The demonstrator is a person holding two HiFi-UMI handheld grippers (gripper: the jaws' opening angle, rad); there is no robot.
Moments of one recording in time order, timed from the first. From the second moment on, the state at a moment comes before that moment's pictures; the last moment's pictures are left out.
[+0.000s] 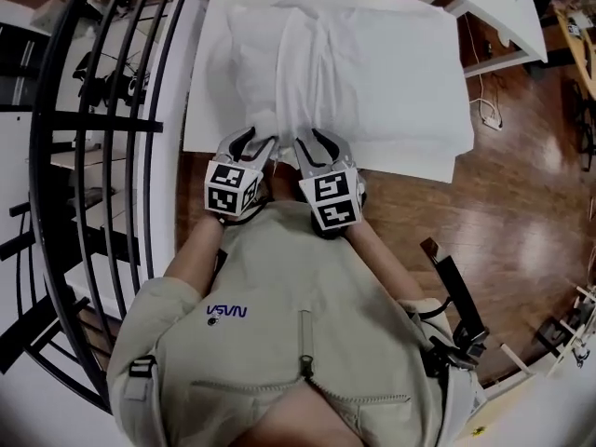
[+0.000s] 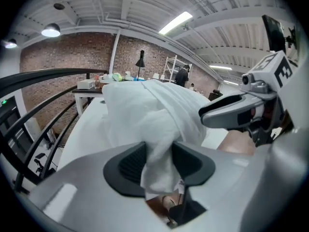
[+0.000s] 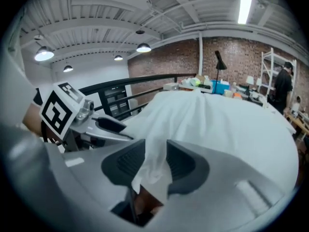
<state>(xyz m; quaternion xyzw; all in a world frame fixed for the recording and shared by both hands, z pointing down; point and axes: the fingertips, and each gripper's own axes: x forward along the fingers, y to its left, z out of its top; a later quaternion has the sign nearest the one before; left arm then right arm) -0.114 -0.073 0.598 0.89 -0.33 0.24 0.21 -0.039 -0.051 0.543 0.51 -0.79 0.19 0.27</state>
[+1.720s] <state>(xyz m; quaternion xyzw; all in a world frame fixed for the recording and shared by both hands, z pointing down) -0.176 -0.112 0.545 0.89 -0.39 0.15 0.21 0.048 -0.037 0.545 0.60 -0.72 0.25 0.25</state>
